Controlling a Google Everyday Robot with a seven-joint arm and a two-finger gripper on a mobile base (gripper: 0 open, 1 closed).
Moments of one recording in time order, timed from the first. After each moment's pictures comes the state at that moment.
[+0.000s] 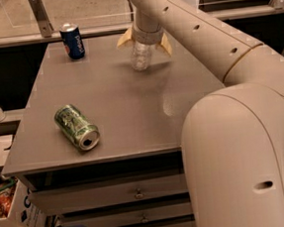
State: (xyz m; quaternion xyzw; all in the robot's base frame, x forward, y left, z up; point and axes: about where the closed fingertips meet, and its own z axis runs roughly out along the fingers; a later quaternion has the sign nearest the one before) arm 0.807 -0.045 0.845 -0.96 0.10 -0.24 0.08
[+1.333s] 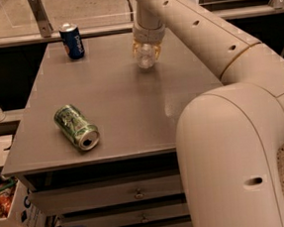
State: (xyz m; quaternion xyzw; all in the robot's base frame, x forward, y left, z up) arm 0.790 -0.046 0.847 -0.98 0.07 -0.20 0.07
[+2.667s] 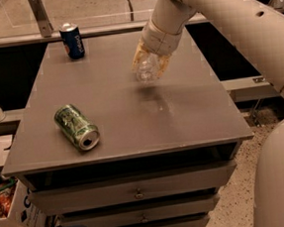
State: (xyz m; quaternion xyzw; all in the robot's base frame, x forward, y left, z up) arm 0.666 -0.039 0.868 -0.97 0.08 -0.08 0.19
